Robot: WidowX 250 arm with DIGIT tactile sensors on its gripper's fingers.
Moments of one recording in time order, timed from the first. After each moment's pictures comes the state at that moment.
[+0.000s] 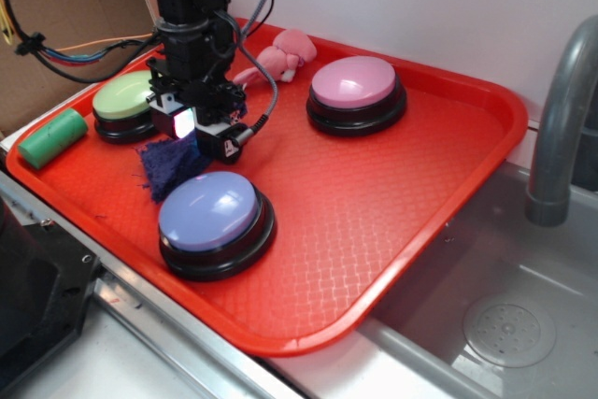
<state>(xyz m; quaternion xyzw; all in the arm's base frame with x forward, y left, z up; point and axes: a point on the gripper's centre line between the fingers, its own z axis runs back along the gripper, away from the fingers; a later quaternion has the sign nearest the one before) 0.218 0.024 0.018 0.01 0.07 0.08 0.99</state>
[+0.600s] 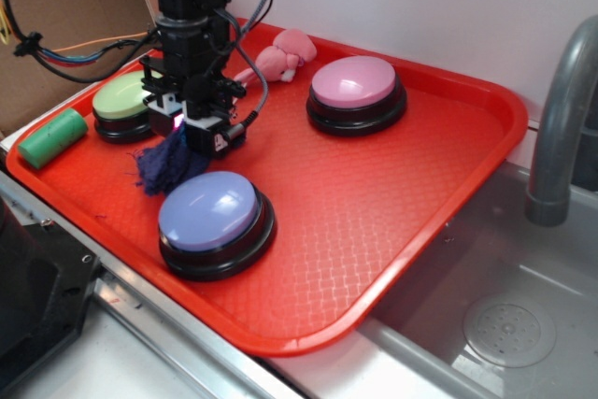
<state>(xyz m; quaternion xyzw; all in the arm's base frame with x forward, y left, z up) 0.210 0.025 0.030 0.03 0.11 0.11 0.99</state>
